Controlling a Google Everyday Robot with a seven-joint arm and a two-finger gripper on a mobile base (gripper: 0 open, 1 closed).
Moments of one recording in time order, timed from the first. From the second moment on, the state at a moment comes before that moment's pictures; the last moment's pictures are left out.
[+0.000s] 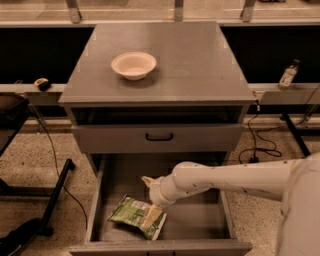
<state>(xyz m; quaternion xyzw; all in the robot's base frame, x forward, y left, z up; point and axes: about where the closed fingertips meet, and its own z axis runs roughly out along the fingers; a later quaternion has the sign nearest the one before) 0.510 0.053 0.471 -0.68 0.64 0.19 0.29</state>
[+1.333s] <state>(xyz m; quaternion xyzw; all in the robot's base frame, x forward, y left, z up) 0.481 0.080 0.410 -0.57 0.72 0.25 0.30</state>
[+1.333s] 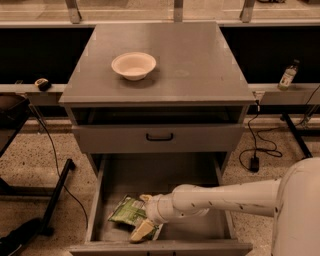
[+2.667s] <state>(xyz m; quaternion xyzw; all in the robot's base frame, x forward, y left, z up) 0.477 0.080 0.425 -0.57 0.72 0.26 0.31</state>
